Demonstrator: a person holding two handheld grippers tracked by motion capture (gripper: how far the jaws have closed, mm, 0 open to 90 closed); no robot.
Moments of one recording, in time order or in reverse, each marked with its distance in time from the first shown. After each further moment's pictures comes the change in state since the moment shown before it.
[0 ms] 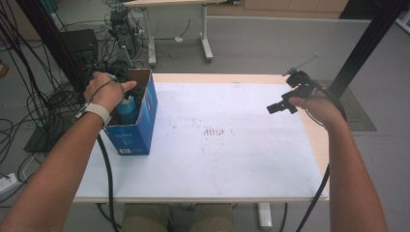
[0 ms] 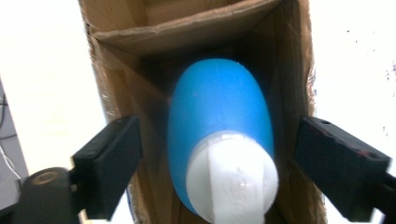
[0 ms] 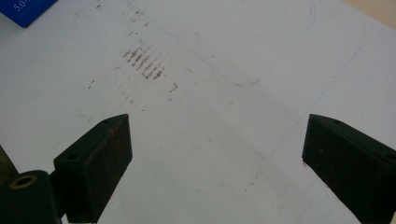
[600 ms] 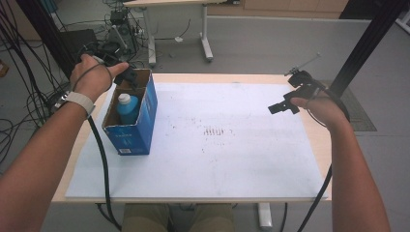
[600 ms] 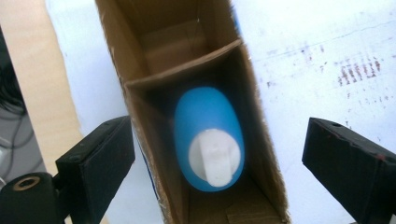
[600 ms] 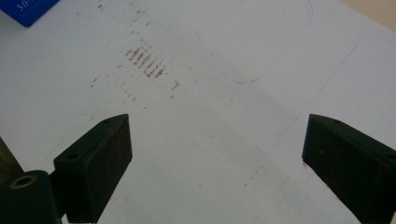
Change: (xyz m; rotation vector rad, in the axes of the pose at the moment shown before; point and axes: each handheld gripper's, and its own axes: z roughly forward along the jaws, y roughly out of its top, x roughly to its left) left arm 0.007 -0.008 -0.055 -0.095 -0.049 0.137; right arm 0.005 -0.003 -0.008 -0.002 -0.008 0.002
